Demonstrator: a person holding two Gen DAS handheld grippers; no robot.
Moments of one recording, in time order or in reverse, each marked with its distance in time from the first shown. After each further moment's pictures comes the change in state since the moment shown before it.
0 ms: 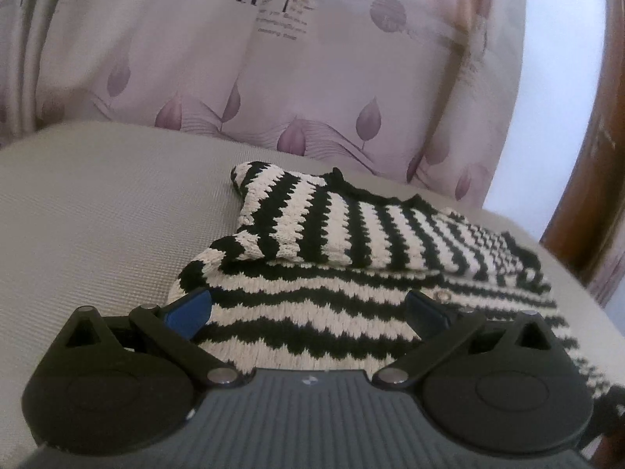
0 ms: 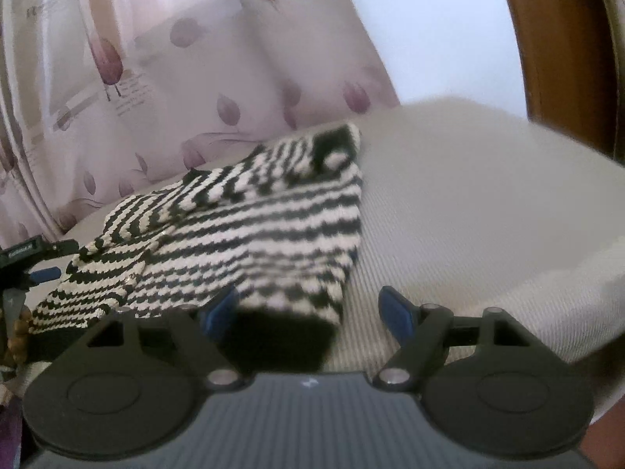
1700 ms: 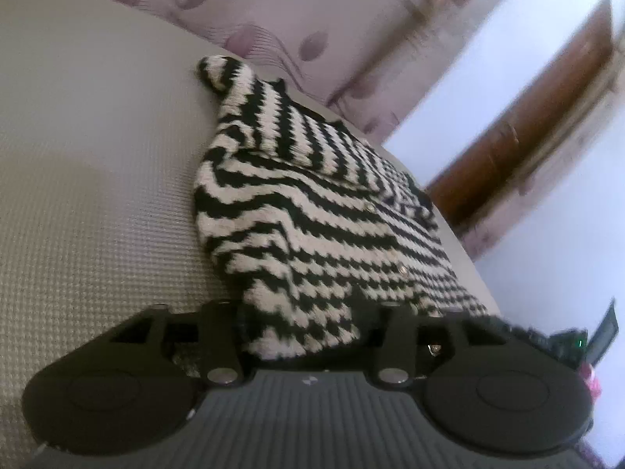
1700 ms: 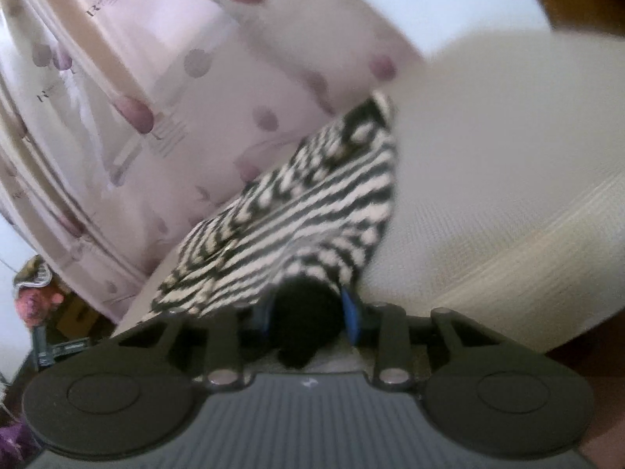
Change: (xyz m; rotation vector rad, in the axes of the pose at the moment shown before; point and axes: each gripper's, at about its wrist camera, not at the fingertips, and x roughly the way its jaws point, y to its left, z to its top) left arm -0.019 0.112 -0.018 -0.166 0.304 -0.492; right arm -0.005 -0.042 -0.007 0.242 0.026 0.273
